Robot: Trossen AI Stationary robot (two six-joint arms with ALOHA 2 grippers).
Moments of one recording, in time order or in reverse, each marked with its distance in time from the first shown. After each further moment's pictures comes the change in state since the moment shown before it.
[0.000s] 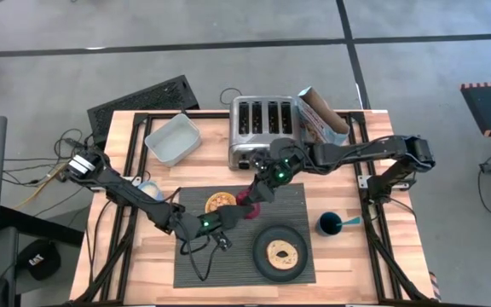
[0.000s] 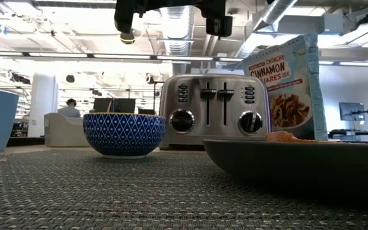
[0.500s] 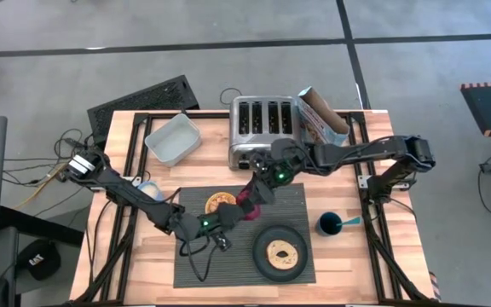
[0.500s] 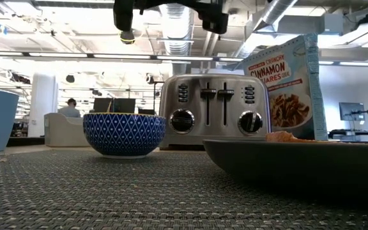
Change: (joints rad) left arm -0.011 0.000 0.000 -0.002 0.018 -0.160; right arm 0.004 -0.006 -0.001 0.040 0.021 -0.069
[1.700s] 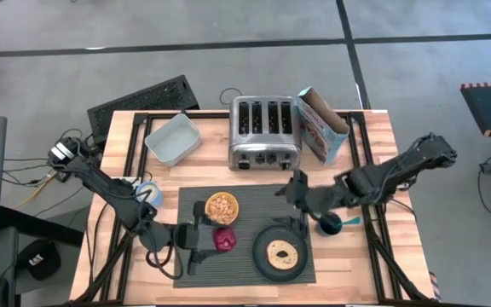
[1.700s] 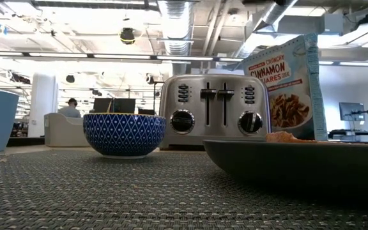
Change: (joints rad) left arm -0.178 -0.259 -0.001 -0.430 0.219 -1.538; right arm 0.394 -0.226 -0.052 -0.505 0.817 -0.398
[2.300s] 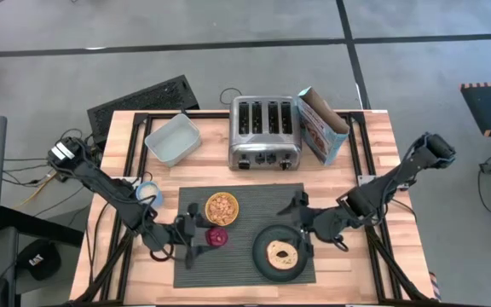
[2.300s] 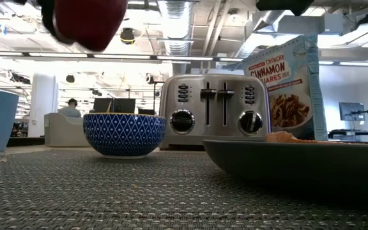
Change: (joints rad) left arm -0.025 0.001 -0.327 0.265 -0.048 -0.397; right arm 0.156 0.012 -0.200 0.254 0.074 0.005
